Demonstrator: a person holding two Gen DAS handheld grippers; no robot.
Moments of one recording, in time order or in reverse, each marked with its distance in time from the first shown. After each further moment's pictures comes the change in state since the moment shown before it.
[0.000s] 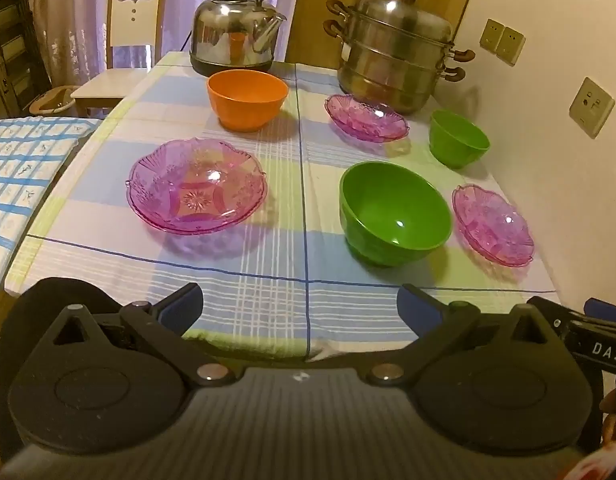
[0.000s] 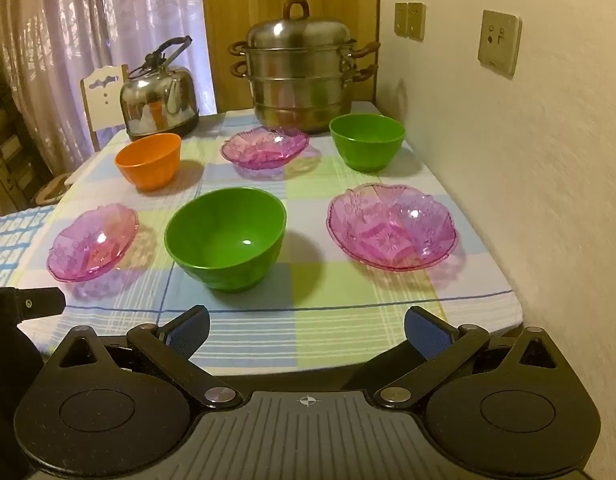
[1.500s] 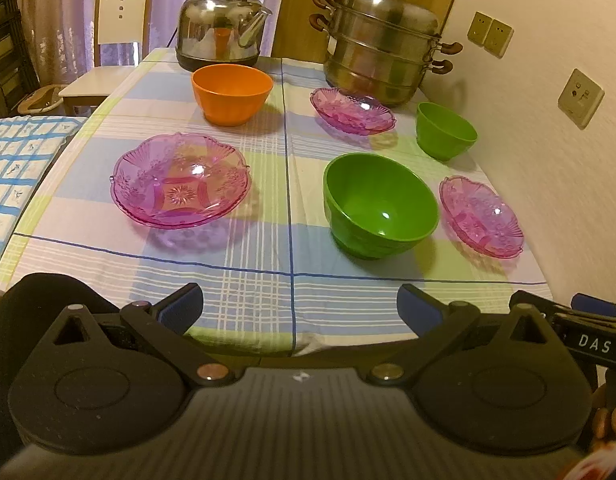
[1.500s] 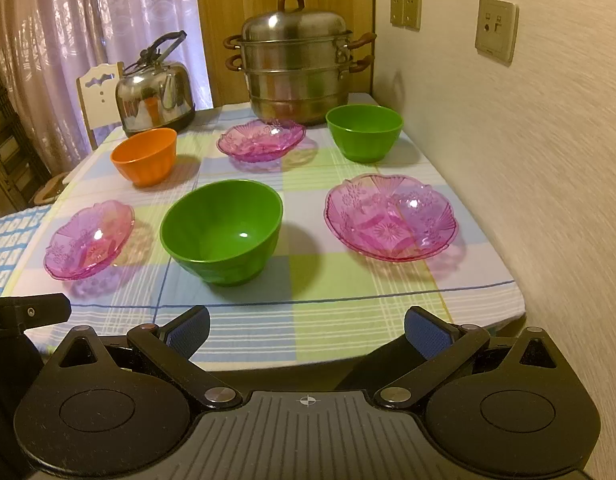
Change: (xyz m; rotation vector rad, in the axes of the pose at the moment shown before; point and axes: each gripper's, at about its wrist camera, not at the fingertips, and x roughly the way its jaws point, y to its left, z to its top) left arm 0.009 -0.005 -0.008 0.017 0.014 -0.029; right arm 0.004 -0.002 -0.003 0.022 0.016 0.002
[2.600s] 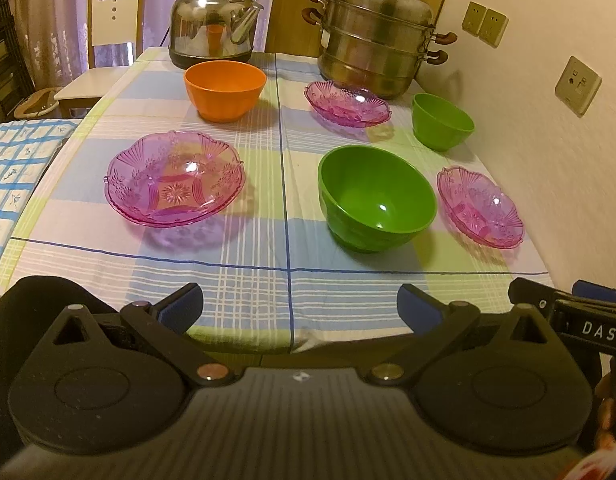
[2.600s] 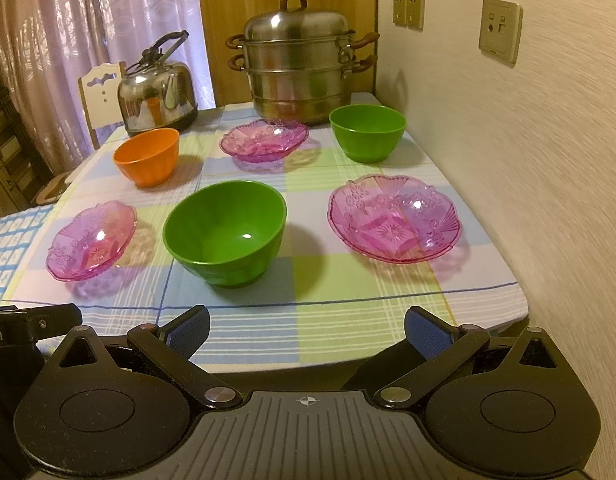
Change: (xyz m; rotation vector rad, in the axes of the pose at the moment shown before) left arm 0.004 -0.007 0.000 0.027 0.015 0.003; right arm 0.001 0.003 0.002 -0.001 0.001 0.005
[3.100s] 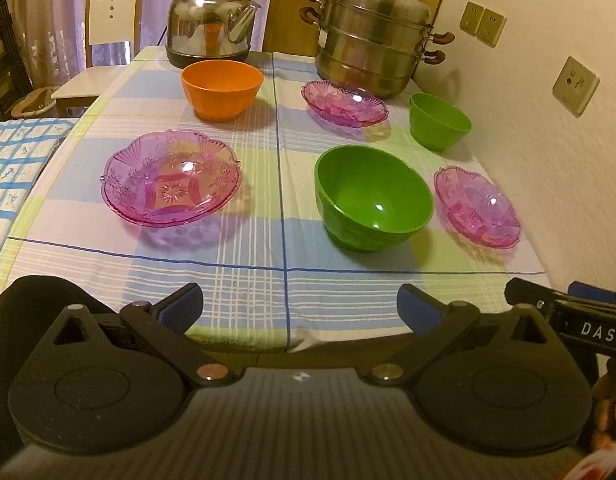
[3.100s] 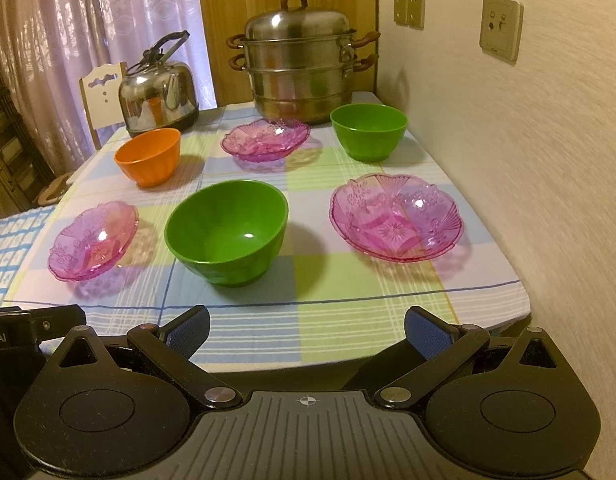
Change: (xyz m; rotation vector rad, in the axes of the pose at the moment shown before) left arm 0.001 0.000 0.000 -0.004 0.002 -0.019; right arm 0.000 0.000 0.000 0.016 -0.004 0.016
